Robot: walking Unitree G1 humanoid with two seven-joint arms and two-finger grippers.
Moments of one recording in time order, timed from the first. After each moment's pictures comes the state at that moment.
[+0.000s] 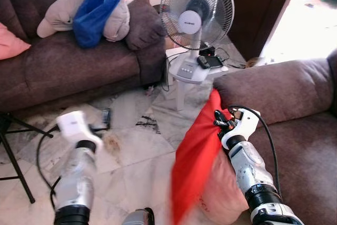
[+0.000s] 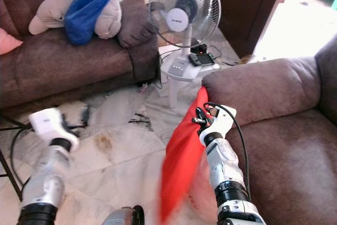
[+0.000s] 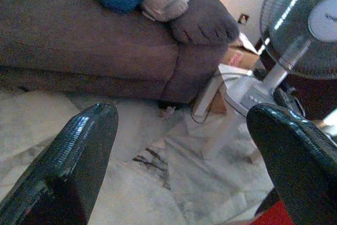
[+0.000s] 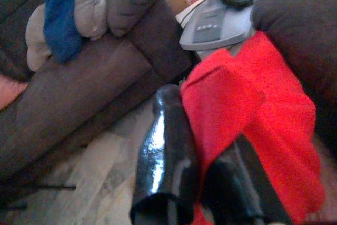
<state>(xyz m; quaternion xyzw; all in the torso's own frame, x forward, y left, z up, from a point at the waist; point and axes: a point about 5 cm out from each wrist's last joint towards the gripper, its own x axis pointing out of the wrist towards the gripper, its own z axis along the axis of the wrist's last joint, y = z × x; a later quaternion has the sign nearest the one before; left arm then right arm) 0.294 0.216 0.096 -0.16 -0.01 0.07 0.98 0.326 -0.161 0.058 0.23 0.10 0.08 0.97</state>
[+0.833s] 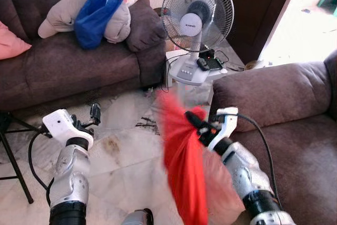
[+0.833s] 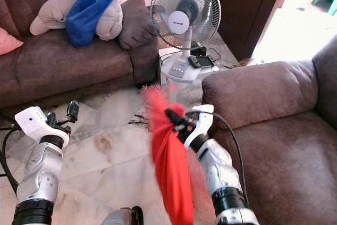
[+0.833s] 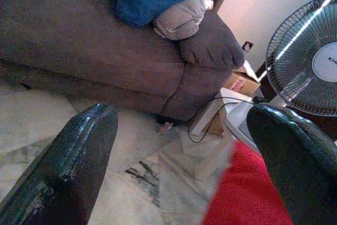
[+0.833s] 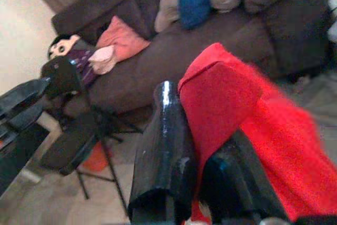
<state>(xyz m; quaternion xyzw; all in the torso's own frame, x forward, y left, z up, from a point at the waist) 0.296 0.229 0.104 -0.21 -0.03 0.10 0.97 0.307 -0.118 0.070 0.24 0.08 0.33 0.91</state>
